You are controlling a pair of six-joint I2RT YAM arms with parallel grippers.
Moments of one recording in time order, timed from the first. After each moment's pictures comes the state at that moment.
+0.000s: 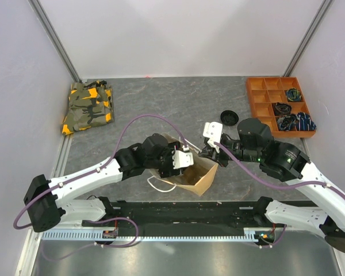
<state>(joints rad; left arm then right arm) -0.97 1.18 0.85 -0.37 0.17 0.57 0.87 0.94 1.22 -0.73 -0.33 -0.31</state>
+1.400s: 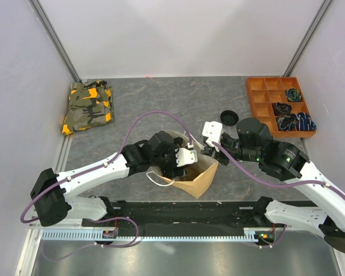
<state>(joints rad) -0.96 1.27 0.92 -0.43 0.13 0.55 0.86 0.95 1.22 -0.76 -0.27 -0.34</state>
